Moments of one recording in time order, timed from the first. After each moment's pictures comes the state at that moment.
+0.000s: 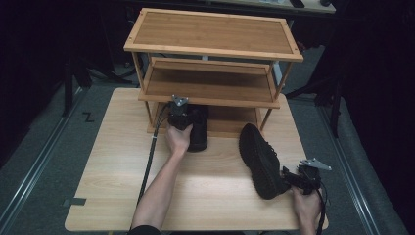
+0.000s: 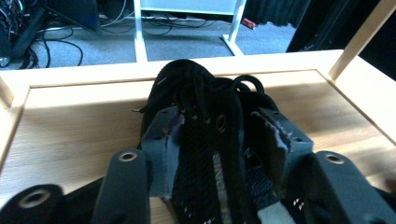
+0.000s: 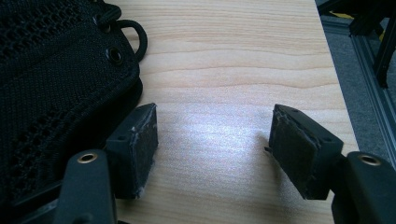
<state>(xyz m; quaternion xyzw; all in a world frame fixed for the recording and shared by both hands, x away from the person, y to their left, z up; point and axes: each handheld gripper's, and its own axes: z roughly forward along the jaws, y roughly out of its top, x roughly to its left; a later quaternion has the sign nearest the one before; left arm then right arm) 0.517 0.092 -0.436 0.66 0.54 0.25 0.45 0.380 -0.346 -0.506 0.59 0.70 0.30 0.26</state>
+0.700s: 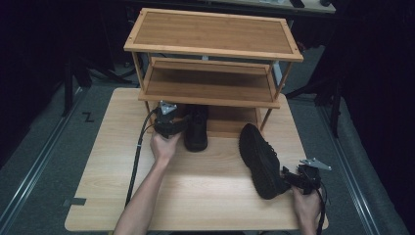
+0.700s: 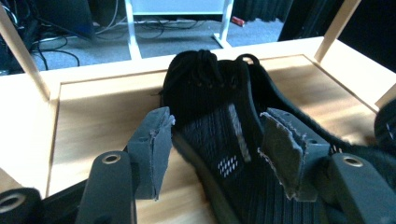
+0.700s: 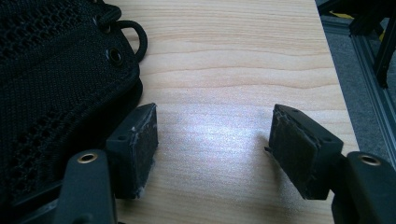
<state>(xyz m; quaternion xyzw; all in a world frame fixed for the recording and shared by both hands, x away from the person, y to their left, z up) 0.476 0.129 -0.428 0.69 0.51 0.26 0.45 0.380 -0.346 -0.505 0.59 0.70 0.30 0.26</state>
